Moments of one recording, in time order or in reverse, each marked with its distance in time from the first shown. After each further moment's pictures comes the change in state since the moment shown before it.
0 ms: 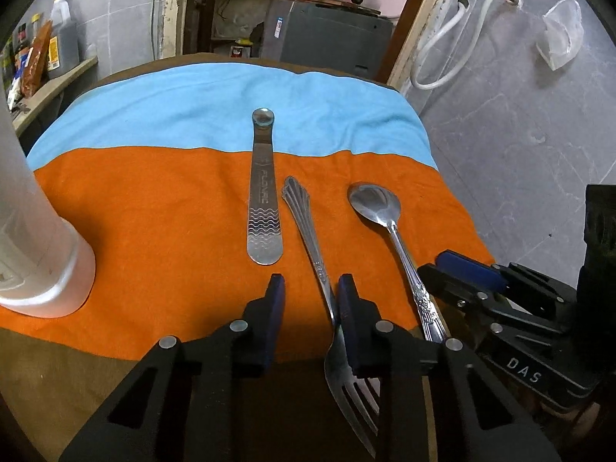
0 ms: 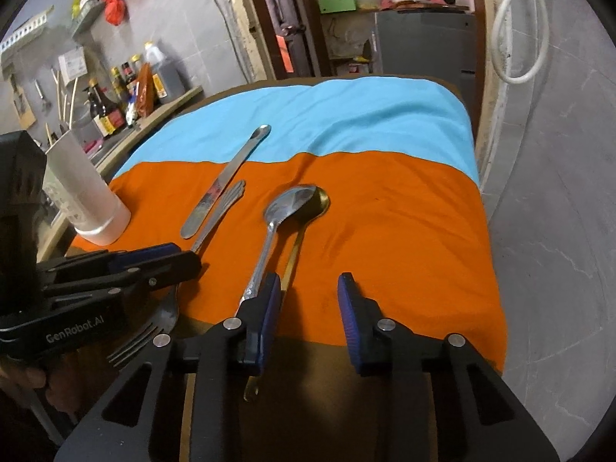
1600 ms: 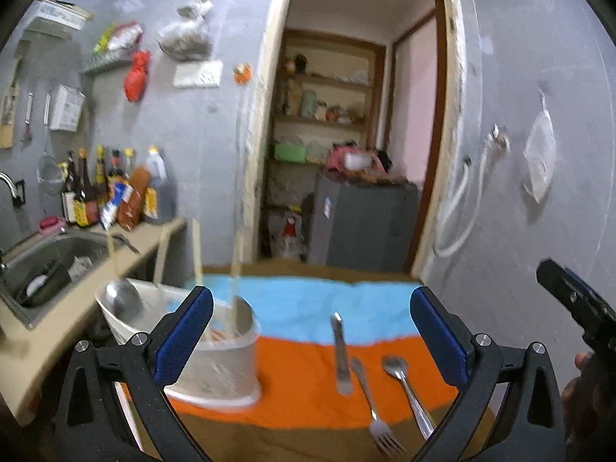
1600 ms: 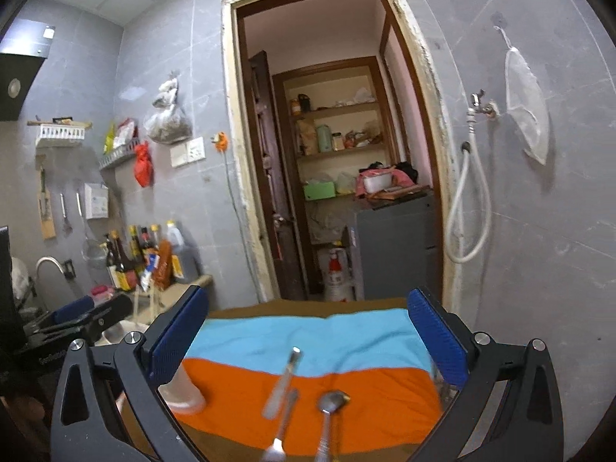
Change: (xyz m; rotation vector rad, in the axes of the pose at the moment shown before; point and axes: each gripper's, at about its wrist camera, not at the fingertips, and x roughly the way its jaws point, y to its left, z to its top) left arm -0.207 0.014 0.003 0.013 -0.620 0.175; right arm -0.176 0.068 0.036 0.013 -0.705 -0.117
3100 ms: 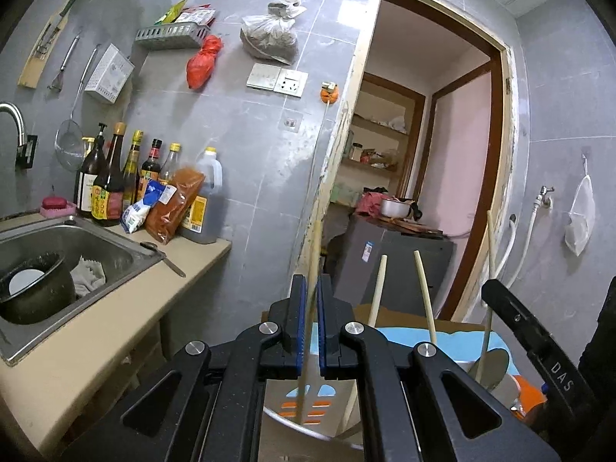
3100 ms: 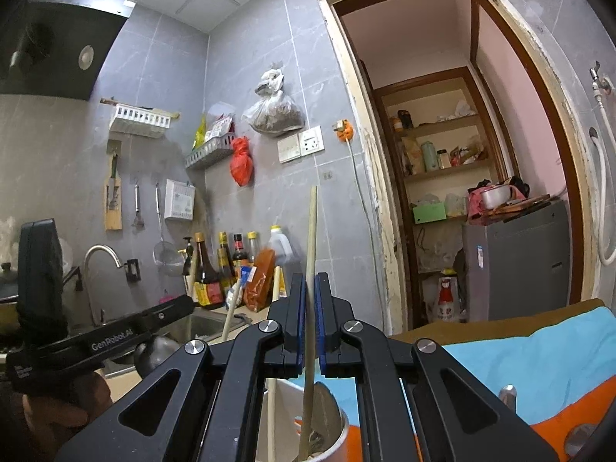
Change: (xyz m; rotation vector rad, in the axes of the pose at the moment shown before) left arm 0.054 0.225 -0.014 -0.150 -0.196 -0.001; right arm 0.157 0.179 -0.085 -0.026 -0.157 0.376
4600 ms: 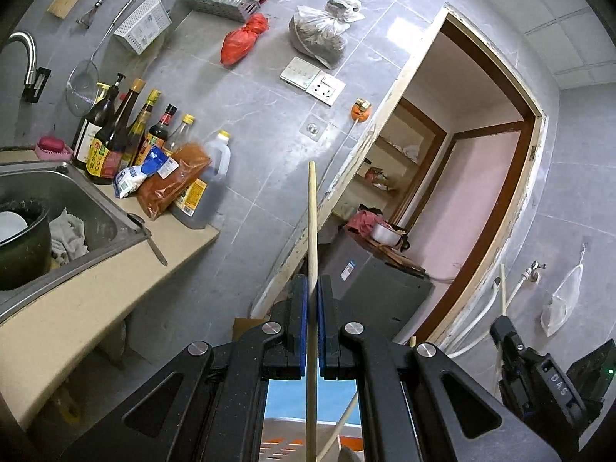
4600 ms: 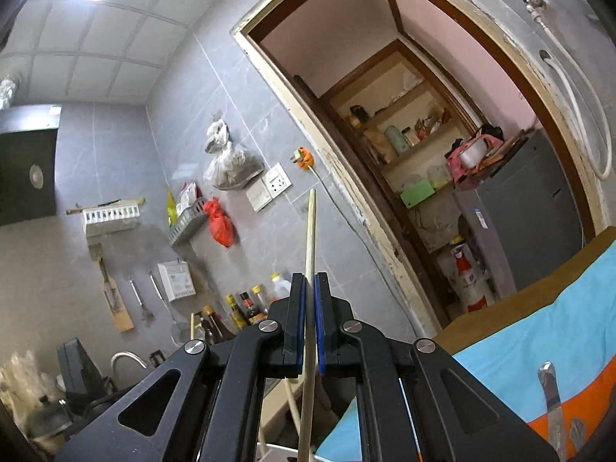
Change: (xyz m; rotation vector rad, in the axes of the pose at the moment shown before) left arm 0.011 0.035 0.050 -0.269 0.001 -0.056; right arm 0.009 -0.036 0.047 0.362 -0.082 -0.013
